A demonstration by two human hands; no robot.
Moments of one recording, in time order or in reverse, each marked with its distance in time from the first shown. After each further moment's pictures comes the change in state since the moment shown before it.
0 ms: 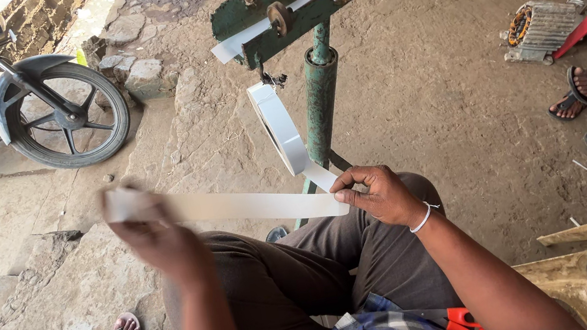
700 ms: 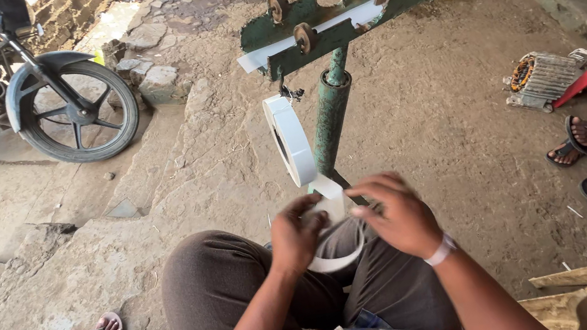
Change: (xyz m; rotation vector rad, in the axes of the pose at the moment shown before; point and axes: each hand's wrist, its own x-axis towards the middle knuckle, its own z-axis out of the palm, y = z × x) left_hand -0.115 -0.058 0.063 0.114 -0.685 -0.704; right_hand -0.020 -0.057 -0.011 -0.553 0.188 -0.385
